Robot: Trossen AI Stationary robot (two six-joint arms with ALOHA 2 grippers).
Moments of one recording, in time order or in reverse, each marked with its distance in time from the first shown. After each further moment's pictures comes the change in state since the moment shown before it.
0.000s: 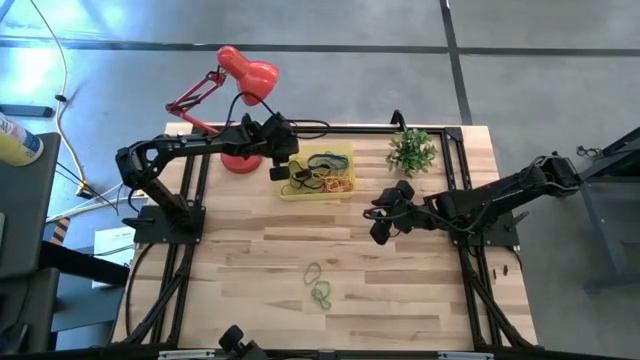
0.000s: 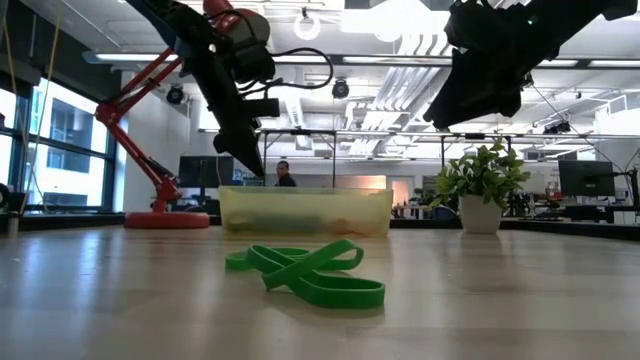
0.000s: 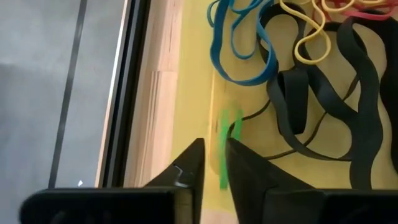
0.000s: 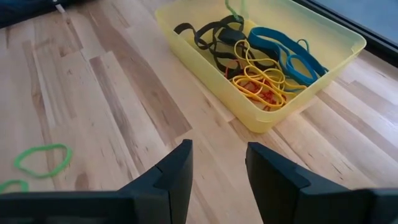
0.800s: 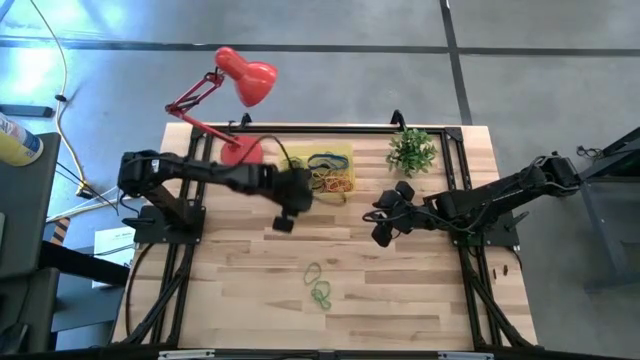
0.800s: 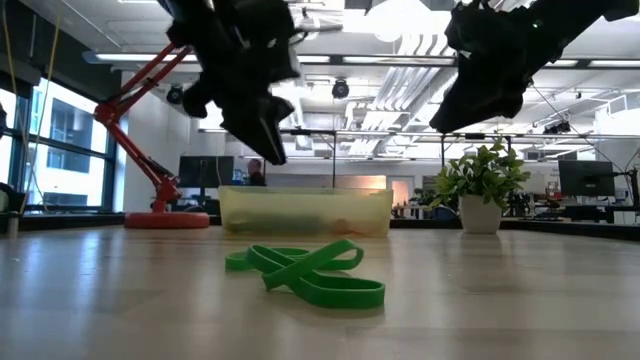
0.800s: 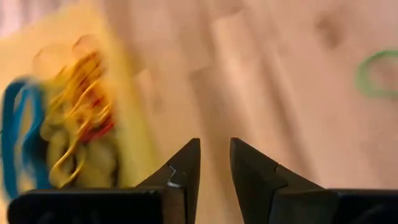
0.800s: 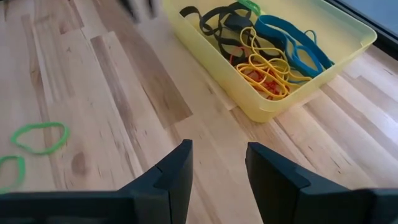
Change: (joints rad) left arm -0.431 -0.002 0.000 -0.035 0.173 -0.115; right arm 0.000 0.000 0.000 -0.037 -0.038 -0.038
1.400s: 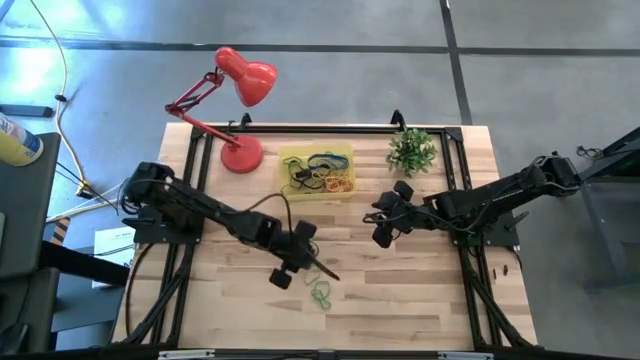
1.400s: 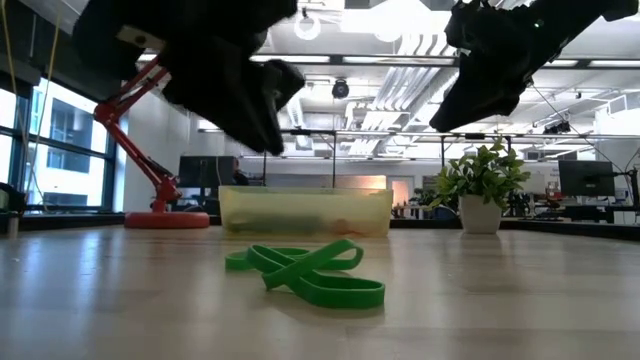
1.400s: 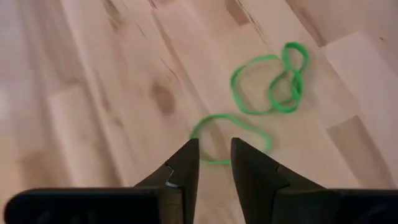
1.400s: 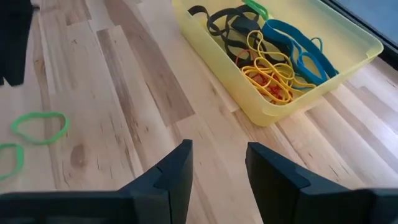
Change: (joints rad) left arm -0.419 0.112 0.000 0.172 -0.053 -0.242; right arm 0.000 0.000 0.000 0.009 -0.014 -0.070
